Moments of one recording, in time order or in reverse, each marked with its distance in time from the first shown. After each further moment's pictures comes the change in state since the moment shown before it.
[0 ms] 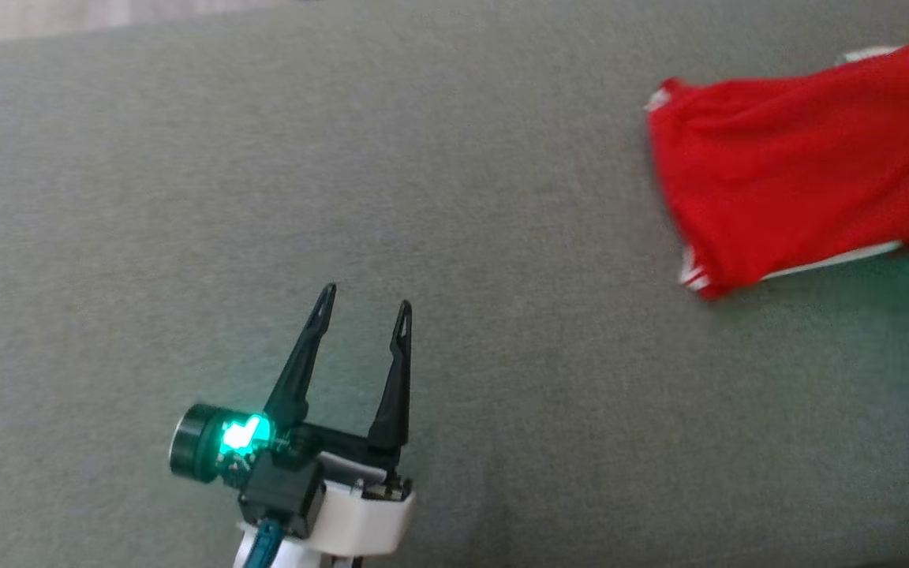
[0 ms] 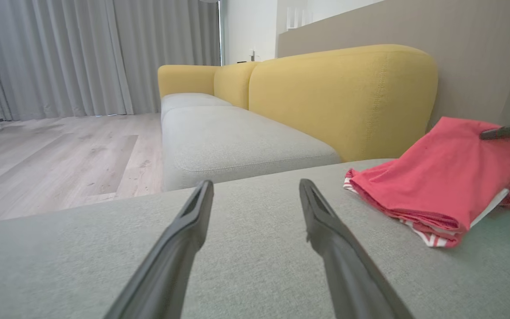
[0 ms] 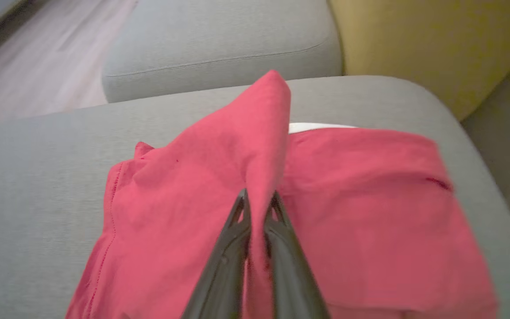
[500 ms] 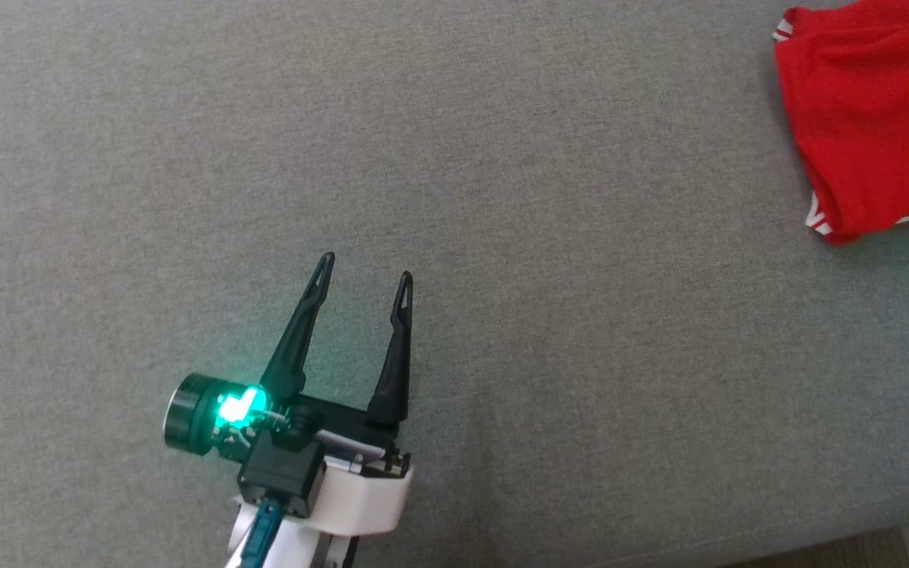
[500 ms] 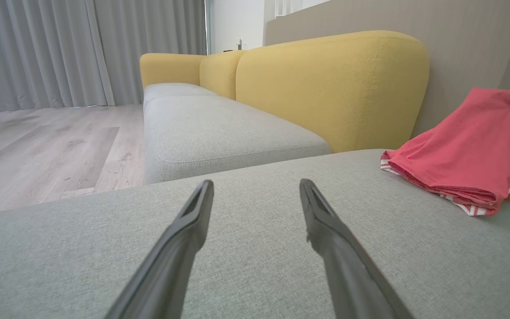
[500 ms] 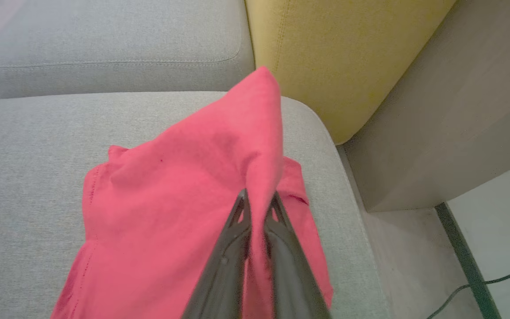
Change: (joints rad) left arm -0.072 0.000 0.003 -0.005 0.028 -0.003 -0.002; right arm -0.071 -0.174 -0.081 0.051 -0.085 0.000 -0.012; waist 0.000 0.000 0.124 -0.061
